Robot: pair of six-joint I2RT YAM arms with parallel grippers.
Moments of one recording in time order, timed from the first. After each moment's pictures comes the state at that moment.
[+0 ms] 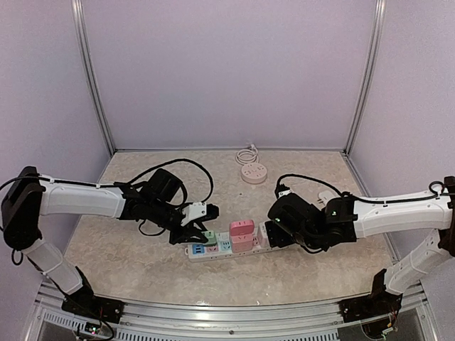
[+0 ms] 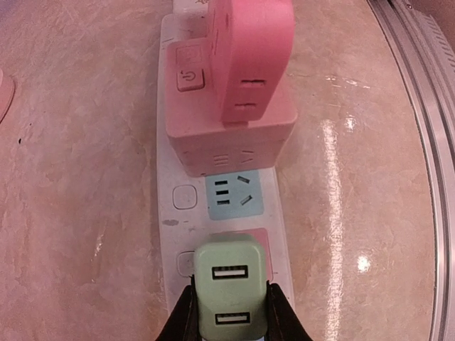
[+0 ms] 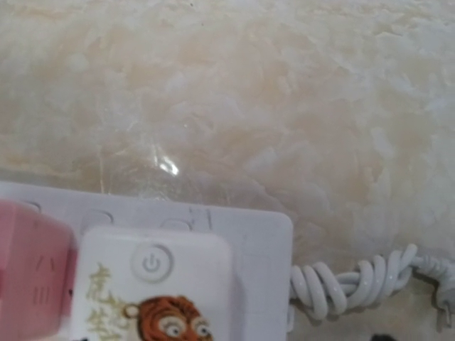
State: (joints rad) left arm -0.77 1.57 0.89 -0.24 0.46 0.60; right arm 1.14 1.41 0.91 -0.49 0.61 0.67
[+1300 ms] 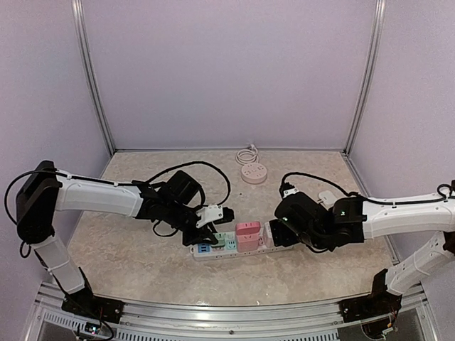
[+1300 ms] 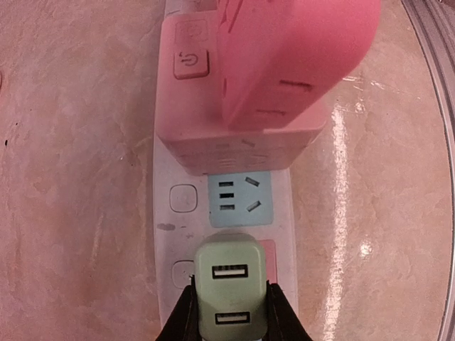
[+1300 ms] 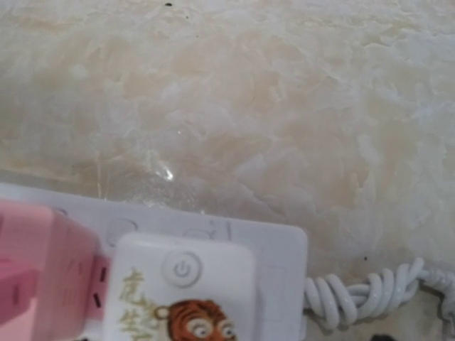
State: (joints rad) left arm -0.86 1.70 1.01 -0.29 0.33 0.55; right arm 1.14 1.35 0.88 -0.49 0.61 0.65
